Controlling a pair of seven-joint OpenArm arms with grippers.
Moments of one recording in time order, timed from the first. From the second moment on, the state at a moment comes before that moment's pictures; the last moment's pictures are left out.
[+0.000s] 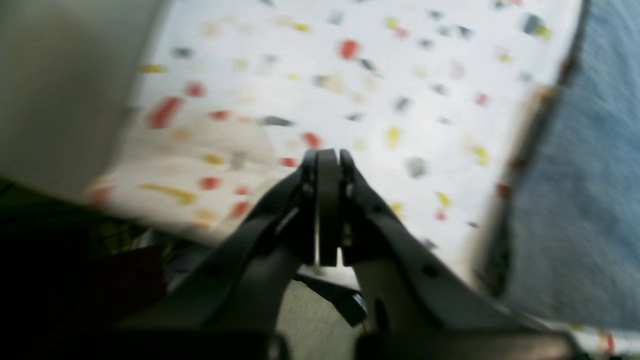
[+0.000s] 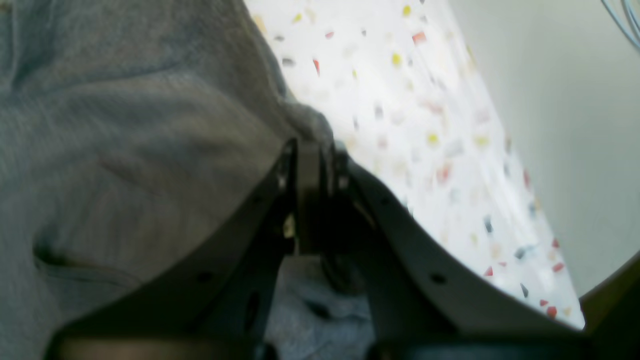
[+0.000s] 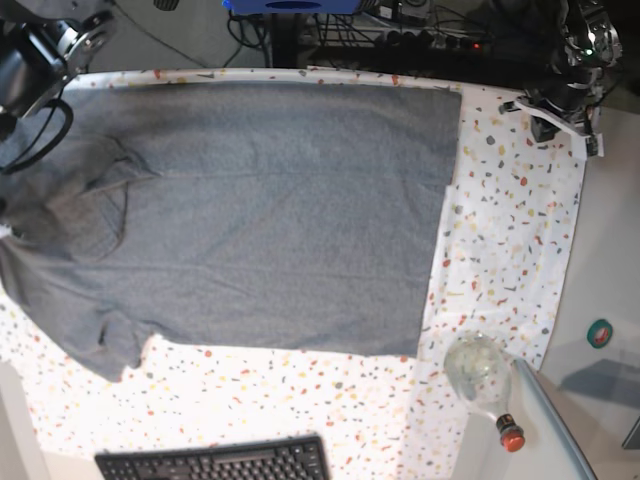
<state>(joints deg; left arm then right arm) 28.9 -10.0 -31.6 91.0 -18.3 -17.2 30.8 7.8 7.4 49.6 77.4 -7.9 22.6 -44.5</state>
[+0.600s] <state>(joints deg) 27.6 -10.0 -30.6 90.9 -18.1 -17.2 30.7 0.1 0.8 49.6 87.8 -7.7 24.0 -59.5</state>
